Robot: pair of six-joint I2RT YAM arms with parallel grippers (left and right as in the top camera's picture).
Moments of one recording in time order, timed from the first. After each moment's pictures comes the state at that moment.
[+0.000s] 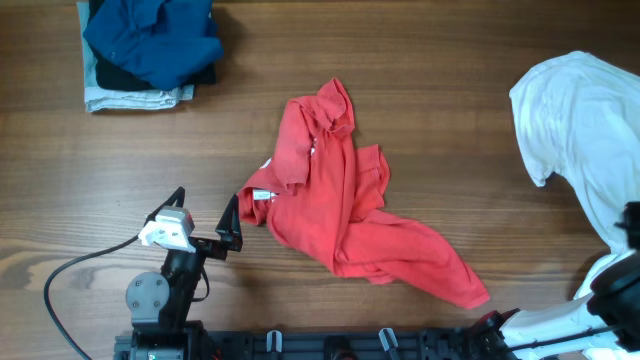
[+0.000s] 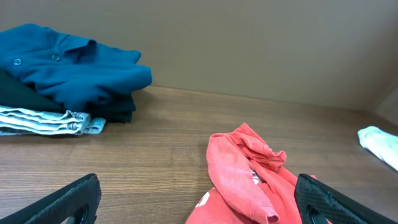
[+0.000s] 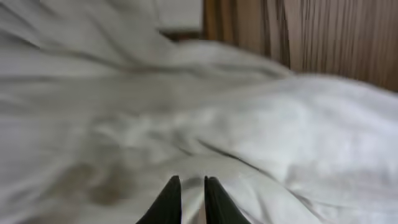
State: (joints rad) left arm 0.00 0.01 0.01 -0.05 0.23 -0.22; right arm -0.95 1.82 1.19 -0.71 0.22 0.64
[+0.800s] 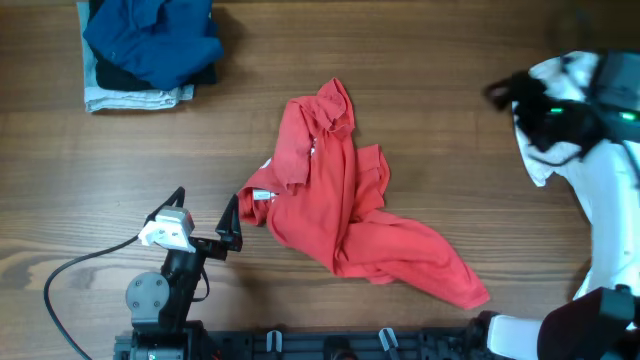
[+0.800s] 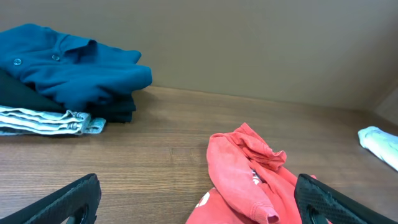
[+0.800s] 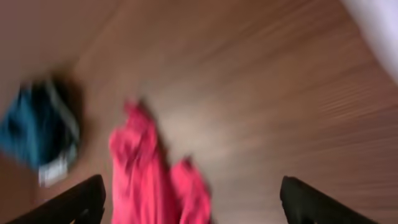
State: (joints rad) left arm 0.00 0.01 0.01 -0.05 0.23 -0.22; right arm -0.22 1.50 1.31 -0.83 -0.48 0.38
